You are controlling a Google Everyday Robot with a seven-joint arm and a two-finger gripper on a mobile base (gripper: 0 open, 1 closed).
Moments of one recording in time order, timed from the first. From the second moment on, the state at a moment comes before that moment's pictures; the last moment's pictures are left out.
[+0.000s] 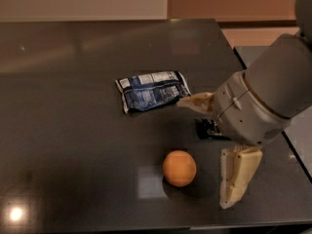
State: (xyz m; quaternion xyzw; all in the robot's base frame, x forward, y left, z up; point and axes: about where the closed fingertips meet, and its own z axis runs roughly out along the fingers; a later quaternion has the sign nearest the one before) arm 0.346 -0.077 0.914 -0.79 0.56 0.11 0.20
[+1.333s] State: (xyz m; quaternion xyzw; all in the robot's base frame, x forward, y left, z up) arm 0.332 -0.030 0.856 -0.85 0.48 0.15 0.14
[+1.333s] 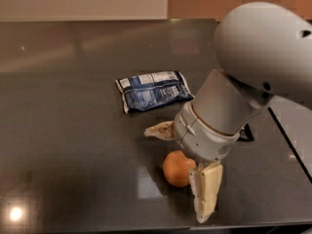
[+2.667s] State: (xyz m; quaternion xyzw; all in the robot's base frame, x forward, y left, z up) arm 0.349 -0.035 0.833 -0.85 0.49 0.14 0.13
